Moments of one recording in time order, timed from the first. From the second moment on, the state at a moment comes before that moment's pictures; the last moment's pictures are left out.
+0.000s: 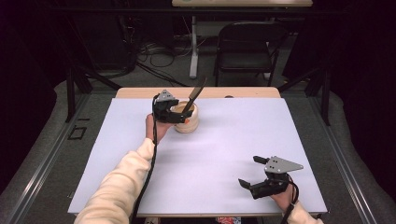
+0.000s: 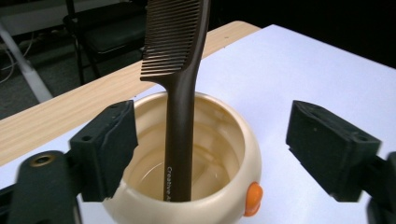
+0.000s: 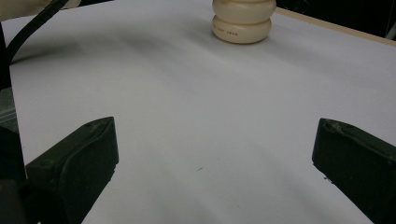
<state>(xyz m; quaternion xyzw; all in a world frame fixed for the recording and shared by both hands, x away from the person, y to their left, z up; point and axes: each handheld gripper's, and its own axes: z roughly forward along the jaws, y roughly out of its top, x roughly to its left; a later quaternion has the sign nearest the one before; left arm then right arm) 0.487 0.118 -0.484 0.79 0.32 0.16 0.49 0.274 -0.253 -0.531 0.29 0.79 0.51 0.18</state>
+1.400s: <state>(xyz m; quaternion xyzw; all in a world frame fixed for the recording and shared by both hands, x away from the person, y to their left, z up) 0.432 0.165 -0.465 0.83 0.33 0.16 0.43 0.274 -0.253 -0.531 0.29 0.79 0.51 0.17</state>
